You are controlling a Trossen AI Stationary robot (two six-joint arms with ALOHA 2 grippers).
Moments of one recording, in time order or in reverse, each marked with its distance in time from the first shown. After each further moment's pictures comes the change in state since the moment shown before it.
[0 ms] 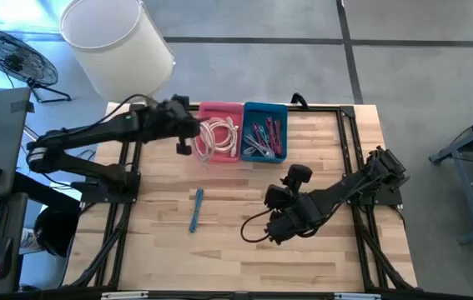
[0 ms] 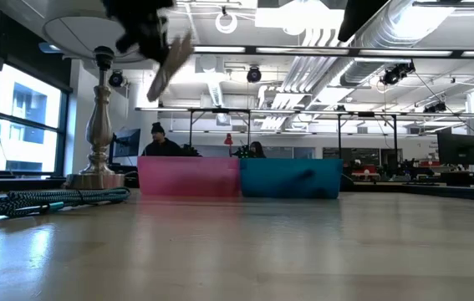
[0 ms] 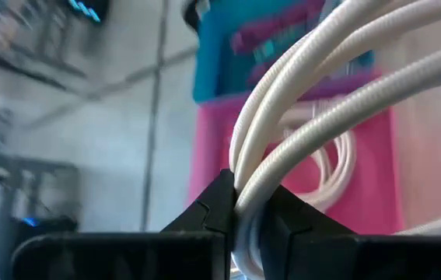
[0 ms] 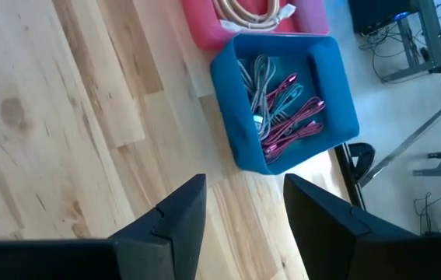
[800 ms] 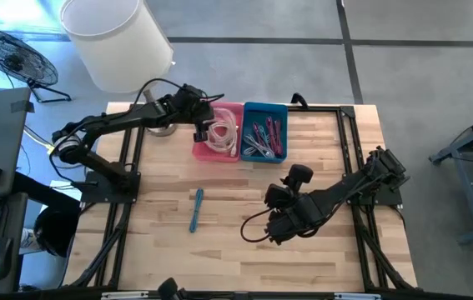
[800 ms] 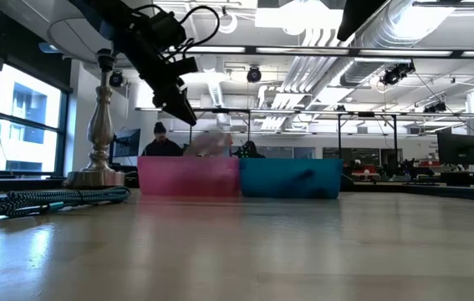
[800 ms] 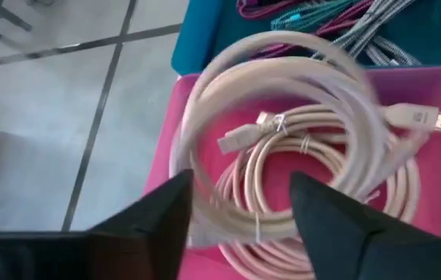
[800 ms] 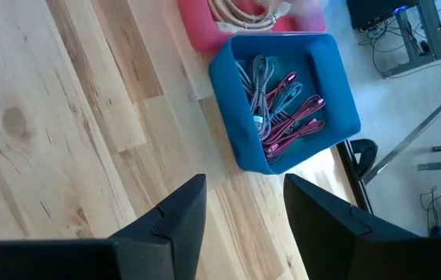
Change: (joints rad) left arm 0.294 0.297 -0.076 0.313 0.304 -0.060; right arm 0.000 -0.001 0.000 0.000 0.005 0.039
